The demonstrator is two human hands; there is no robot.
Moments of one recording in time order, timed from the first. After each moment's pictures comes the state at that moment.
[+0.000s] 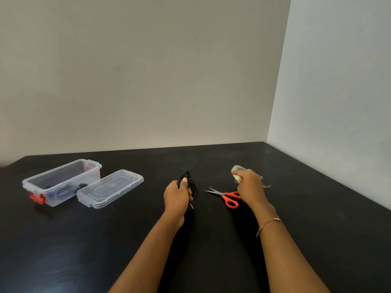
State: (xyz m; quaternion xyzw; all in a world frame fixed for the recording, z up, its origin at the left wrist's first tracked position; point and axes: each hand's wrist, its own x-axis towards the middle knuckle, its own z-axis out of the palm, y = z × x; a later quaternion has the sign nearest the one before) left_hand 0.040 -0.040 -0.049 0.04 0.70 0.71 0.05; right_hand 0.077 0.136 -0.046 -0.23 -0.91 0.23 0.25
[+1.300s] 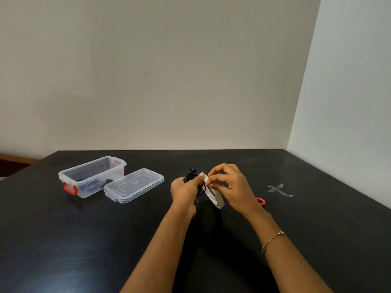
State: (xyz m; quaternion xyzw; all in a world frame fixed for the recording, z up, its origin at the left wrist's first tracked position) left_hand 0.042 -0.067 -0.018 -0.02 0.62 0.78 0.07; right_hand 0.077 0.055 -0.026 0.14 -0.88 0.30 0.33
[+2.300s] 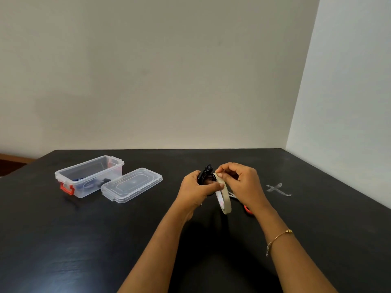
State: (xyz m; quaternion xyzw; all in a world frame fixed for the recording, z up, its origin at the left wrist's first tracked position) left_hand 0.044 -0.067 -0.021 0.21 0.70 0.68 0.09; right_hand 0.083 0.065 -0.019 0.07 -0.85 0.37 0.37
